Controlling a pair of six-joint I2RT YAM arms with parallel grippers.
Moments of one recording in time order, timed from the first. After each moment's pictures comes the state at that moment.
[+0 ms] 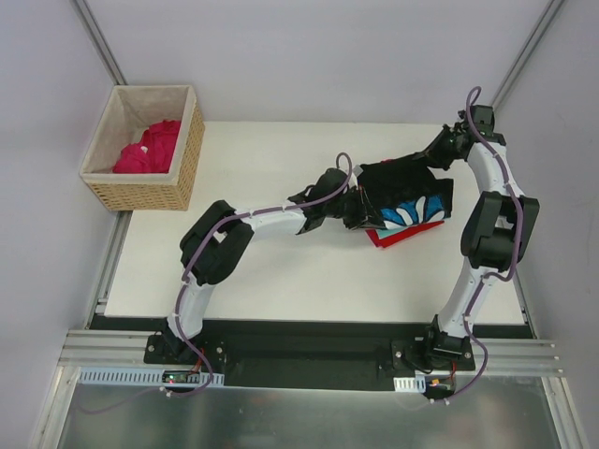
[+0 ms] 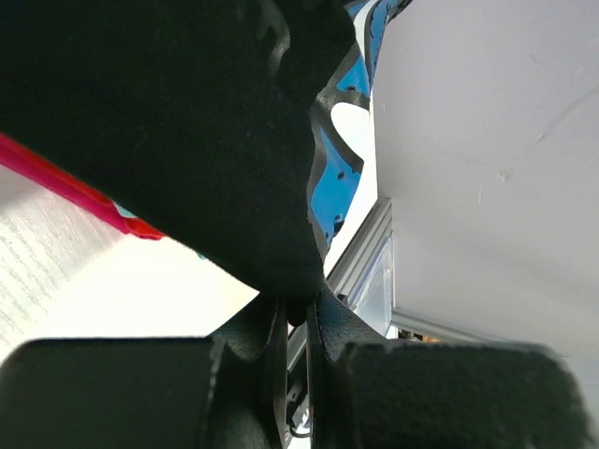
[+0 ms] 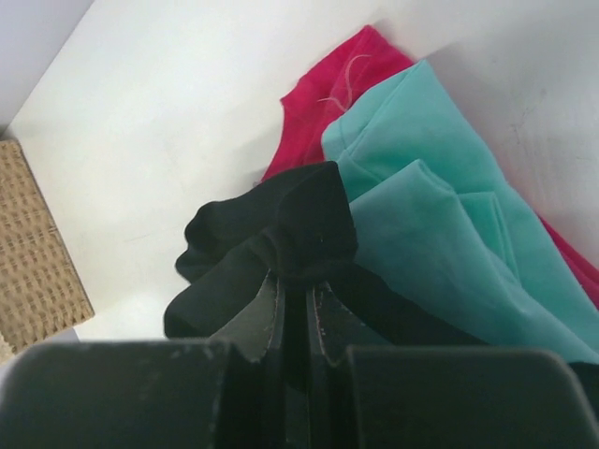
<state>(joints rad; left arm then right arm) -0.84 2.10 1.46 0.17 0.47 -1.09 -0.15 2.00 1.77 -0.66 -0.42 0.51</state>
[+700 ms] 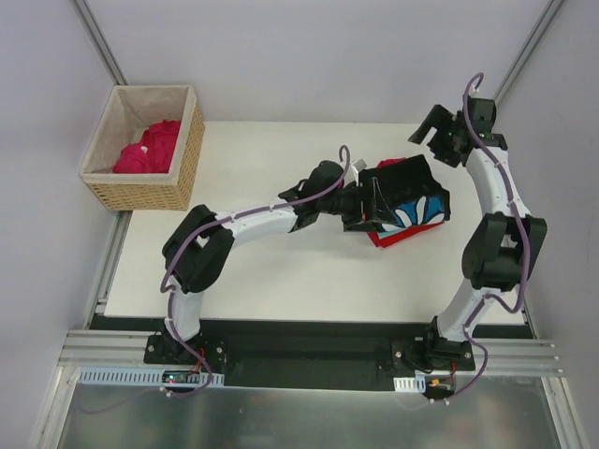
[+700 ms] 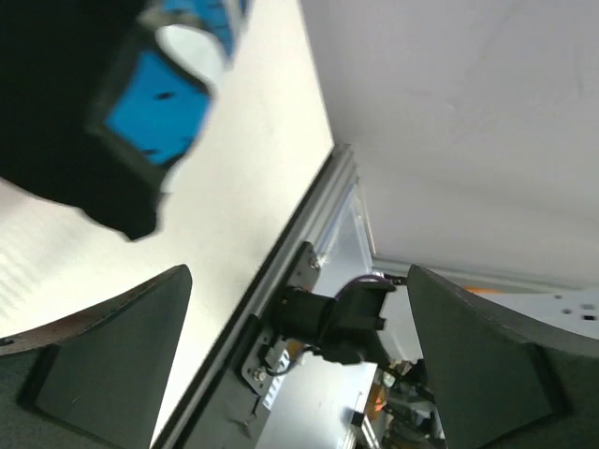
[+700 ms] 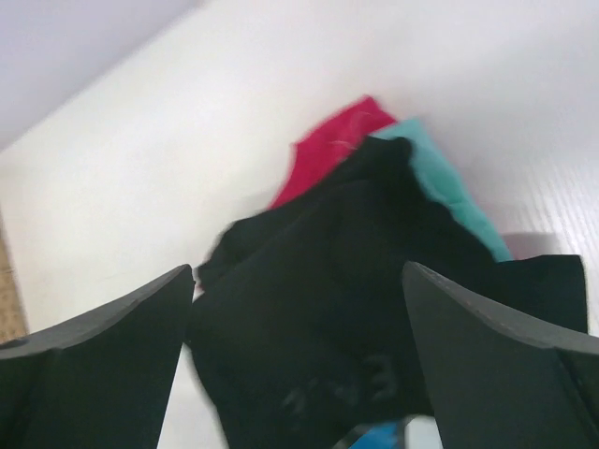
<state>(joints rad) -0.84 1.98 1.41 0.15 0.58 -1.06 -0.09 1.85 1.66 -0.55 -0.20 0.47</state>
